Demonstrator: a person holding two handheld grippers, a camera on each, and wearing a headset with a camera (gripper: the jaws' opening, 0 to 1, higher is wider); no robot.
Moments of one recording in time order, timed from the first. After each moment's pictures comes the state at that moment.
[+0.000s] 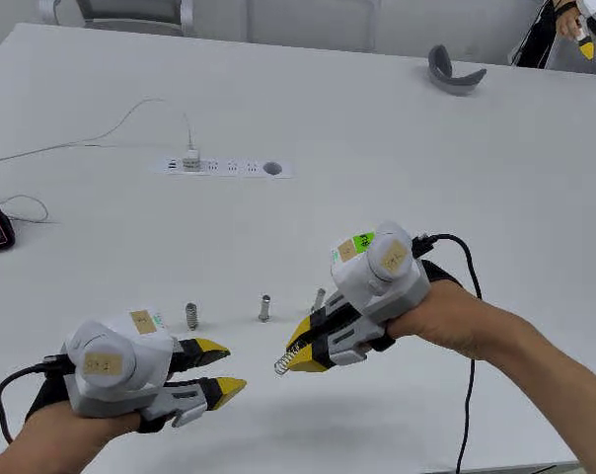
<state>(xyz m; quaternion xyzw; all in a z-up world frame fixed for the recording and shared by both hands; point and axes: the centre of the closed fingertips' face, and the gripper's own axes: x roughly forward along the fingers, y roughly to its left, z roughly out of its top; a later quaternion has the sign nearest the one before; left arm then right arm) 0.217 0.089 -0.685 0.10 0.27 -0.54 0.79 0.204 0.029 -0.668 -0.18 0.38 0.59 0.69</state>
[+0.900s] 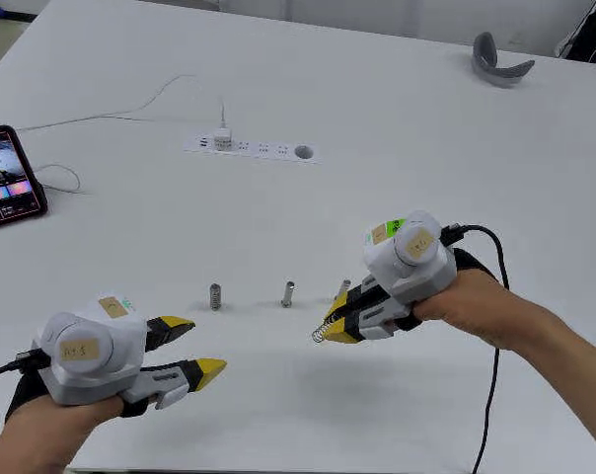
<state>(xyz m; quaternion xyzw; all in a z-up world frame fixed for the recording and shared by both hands) 0.238 0.143 -0.703 0.07 0.29 -0.45 0.84 0.243 0.010 -0.697 -0.21 0.41 0.55 0.70</state>
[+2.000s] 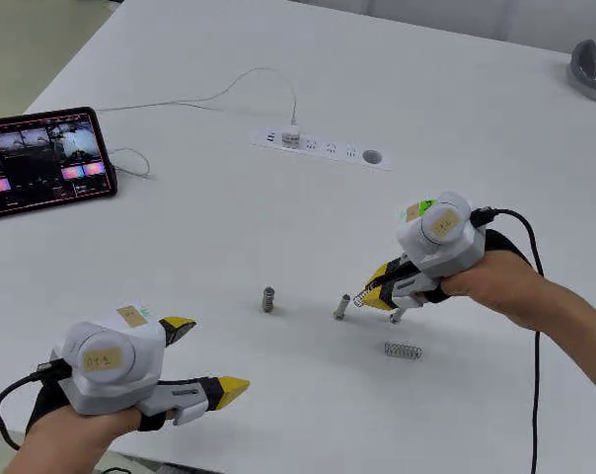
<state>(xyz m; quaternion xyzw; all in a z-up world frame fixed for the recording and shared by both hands) 0.240 0.185 -0.718 0.04 0.33 -0.37 0.87 0.330 0.017 -0.721 -0.26 0.41 0.53 0.70</state>
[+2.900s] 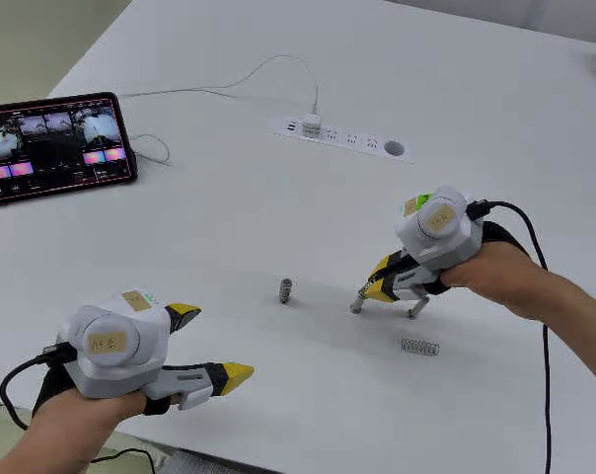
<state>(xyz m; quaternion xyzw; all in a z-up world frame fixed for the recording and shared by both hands) 0.241 0.199 -0.717 0.04 0.33 -0.36 0.87 0.335 0.033 -0.739 -0.28 0.41 0.54 0.68</state>
